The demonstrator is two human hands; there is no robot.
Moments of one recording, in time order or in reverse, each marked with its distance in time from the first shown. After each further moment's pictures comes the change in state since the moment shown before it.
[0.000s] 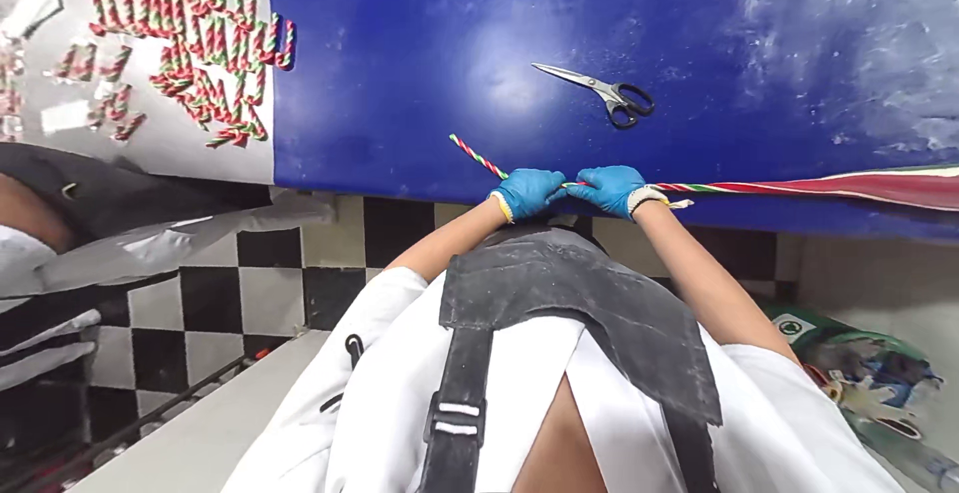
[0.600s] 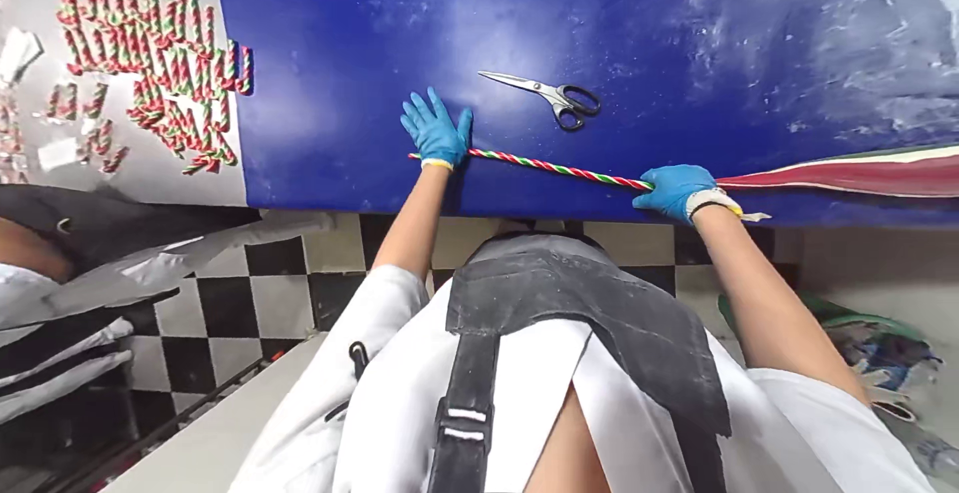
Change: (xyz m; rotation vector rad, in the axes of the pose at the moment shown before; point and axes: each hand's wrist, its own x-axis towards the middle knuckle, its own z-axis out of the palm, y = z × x) left_hand 0.049 -0.086 -0.043 0.150 0.654 -0.868; right_hand -0.078 0.155 -0.015 -0.052 -0.088 0.378
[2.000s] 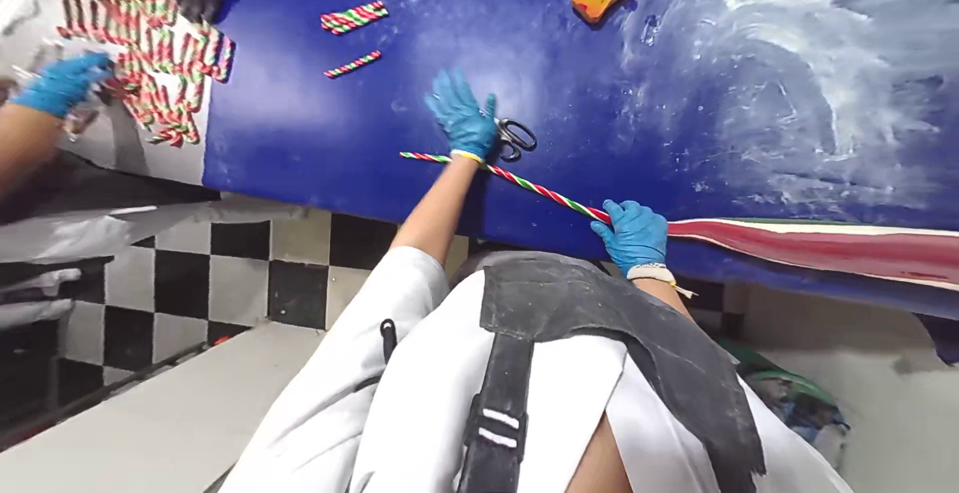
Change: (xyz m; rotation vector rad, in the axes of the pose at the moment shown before) left_hand -0.004 0.196 0.000 -0.185 0.278 0.049; right_hand -0.022 0.083 0.033 0.069 0.499 -0.080
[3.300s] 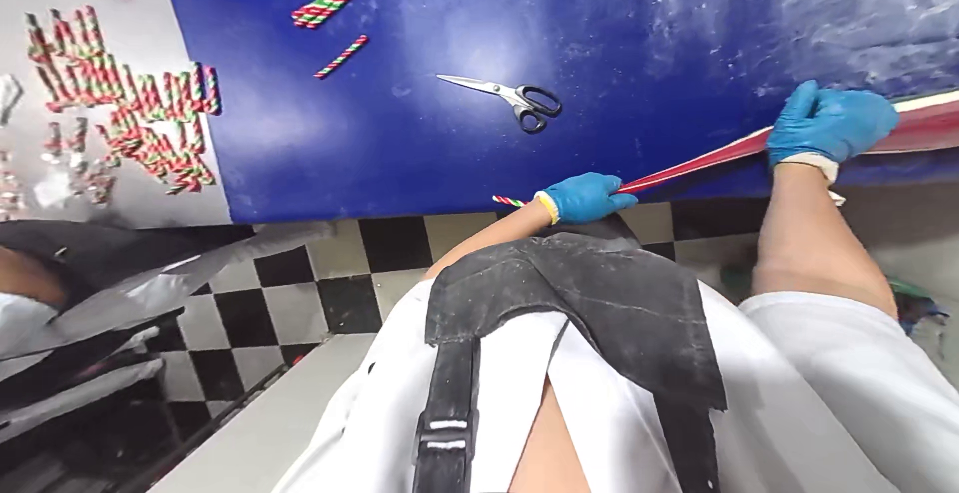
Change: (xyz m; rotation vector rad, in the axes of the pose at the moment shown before) left_hand -0.153 0.069 -0.073 -0.368 -1.431 0.626; right_hand 0.016 0.134 0.000 -0.001 0.479 0.721
